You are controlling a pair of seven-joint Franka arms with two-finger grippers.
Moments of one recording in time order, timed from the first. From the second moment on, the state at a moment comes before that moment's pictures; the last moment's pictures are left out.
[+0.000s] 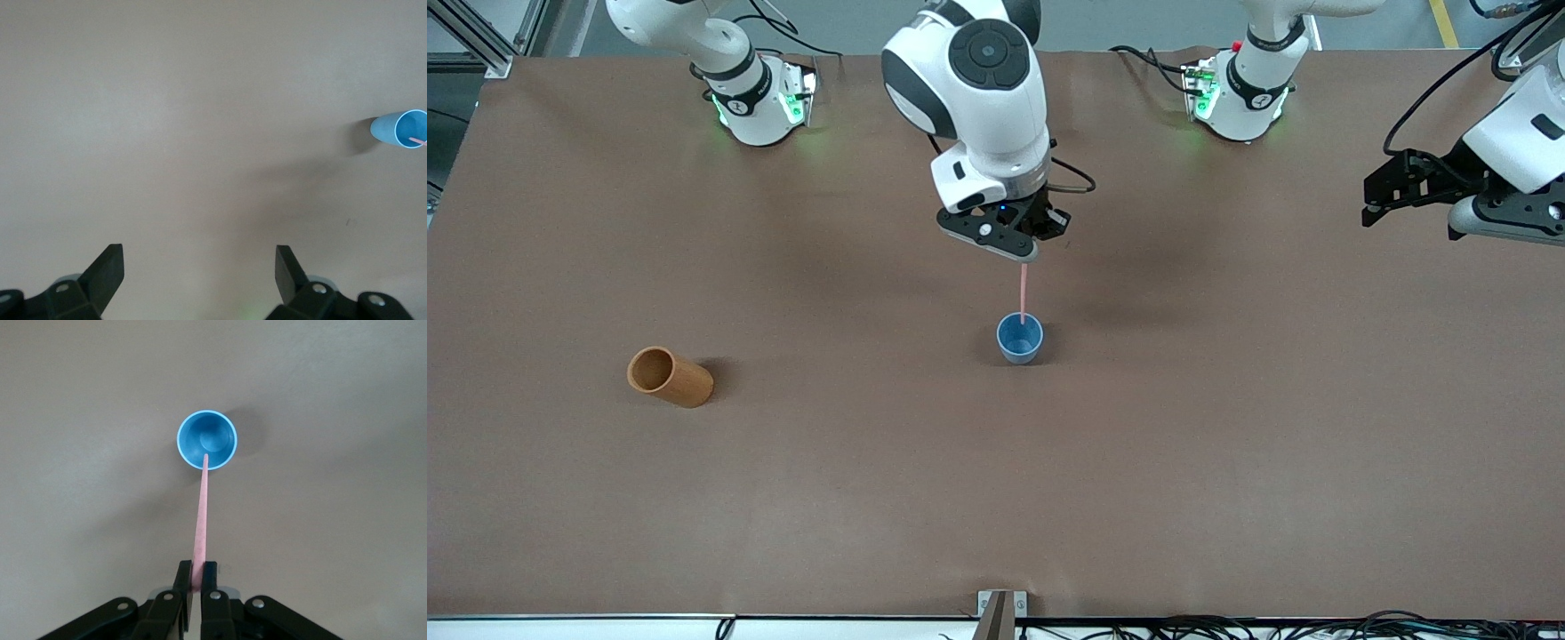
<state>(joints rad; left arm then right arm) -0.13 0.03 -0.01 -1.45 -0.02 1.49 0.04 0.84 0.59 0.00 -1.11 0.11 1.78 1.27</state>
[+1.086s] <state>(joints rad) -0.13 0.04 -0.01 -1.45 -0.04 1.49 -0.04 0.84 0.67 -0.02 -1.13 0.07 1.92 1.27</state>
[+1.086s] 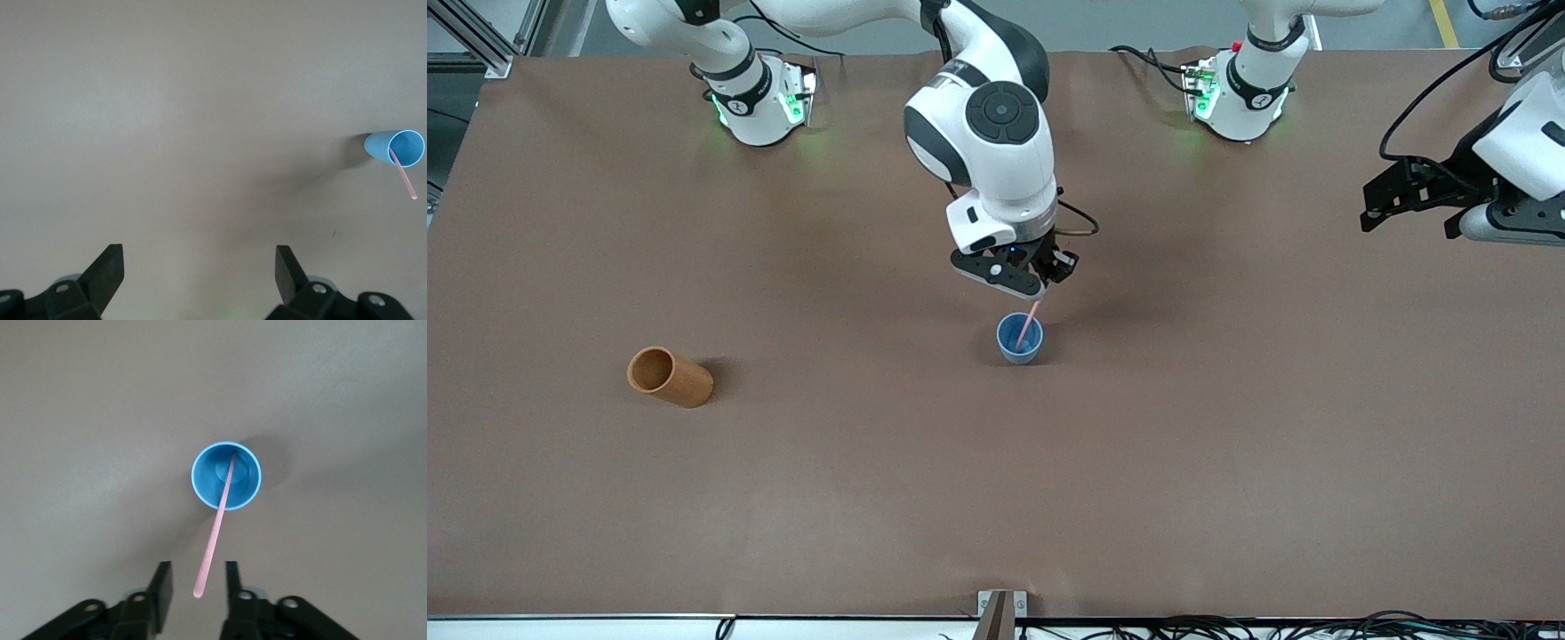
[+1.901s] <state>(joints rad) -0.13 0.04 -0.02 -1.44 -0.04 1.50 -0.04 0.50 0.35 -0.04 -1.19 0.07 1.66 0.79</state>
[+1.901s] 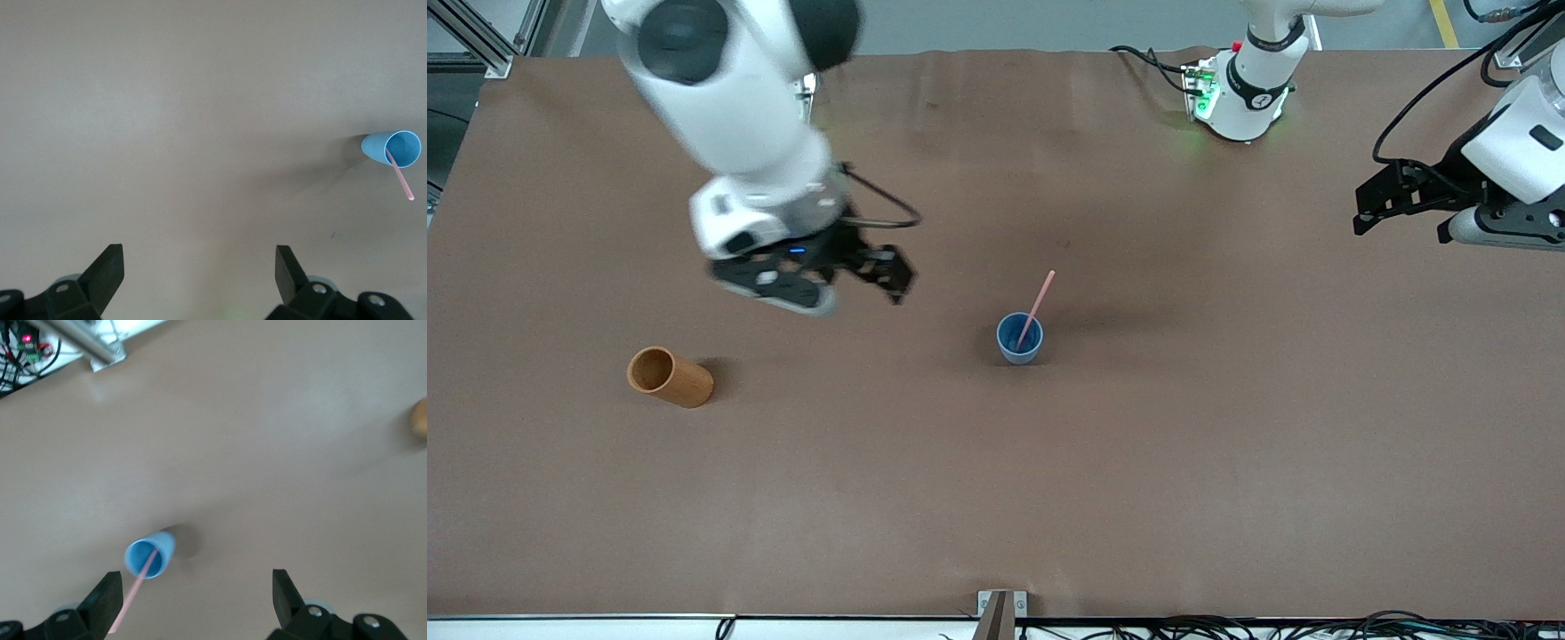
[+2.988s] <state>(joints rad) -0.13 0.04 -0.02 -1.44 -0.04 1.50 -0.04 -0.03 0.04 -0.04 -1.55 0.05 1.67 0.05</state>
